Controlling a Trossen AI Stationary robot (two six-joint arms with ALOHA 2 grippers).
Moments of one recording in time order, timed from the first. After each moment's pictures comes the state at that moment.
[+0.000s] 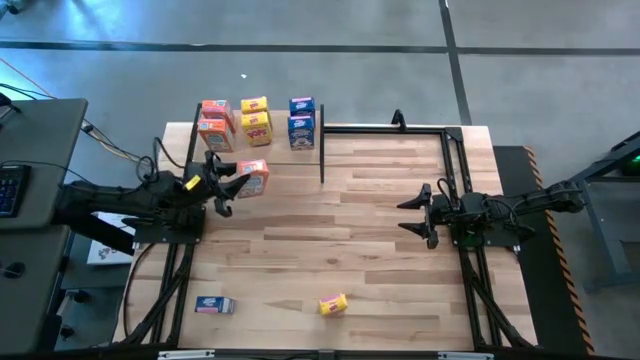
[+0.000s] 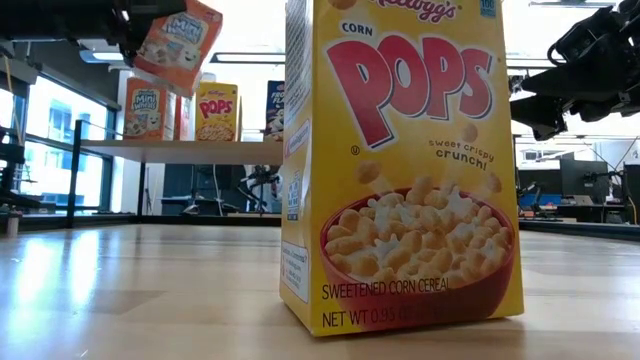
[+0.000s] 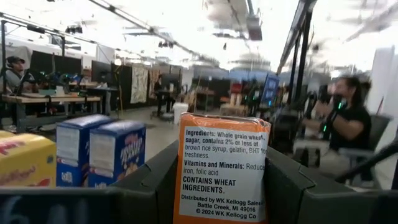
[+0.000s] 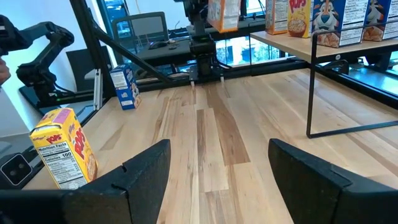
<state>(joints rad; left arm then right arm) -0.03 0.35 0.21 0.43 -0.38 0.02 0.19 0.17 0.01 0.09 0.19 0.16</state>
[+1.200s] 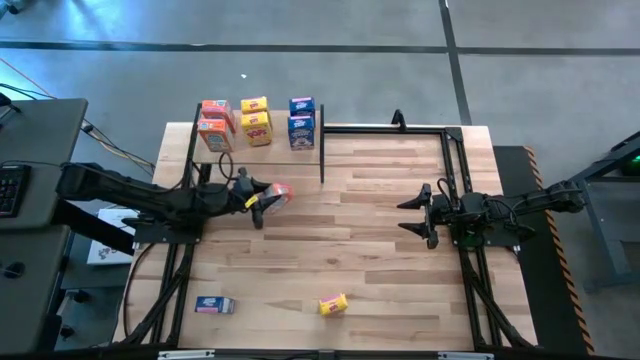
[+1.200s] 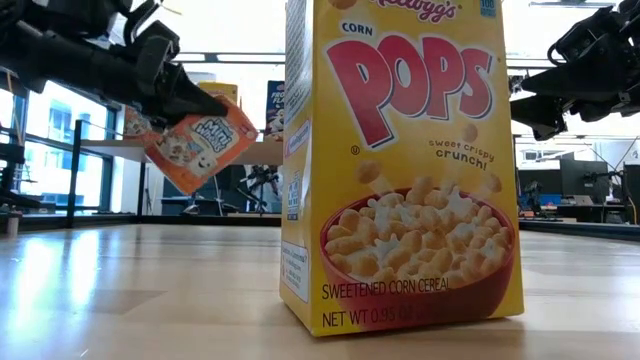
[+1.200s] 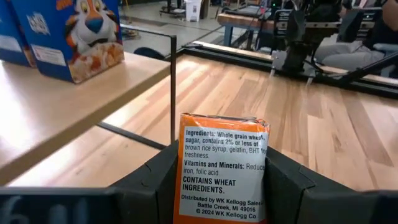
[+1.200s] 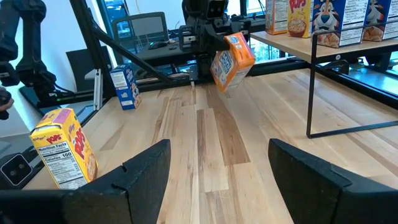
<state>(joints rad) -0.03 0.93 0.21 0.50 -0.40 -0.16 0.19 0.17 0.01 0.09 0.19 0.16</state>
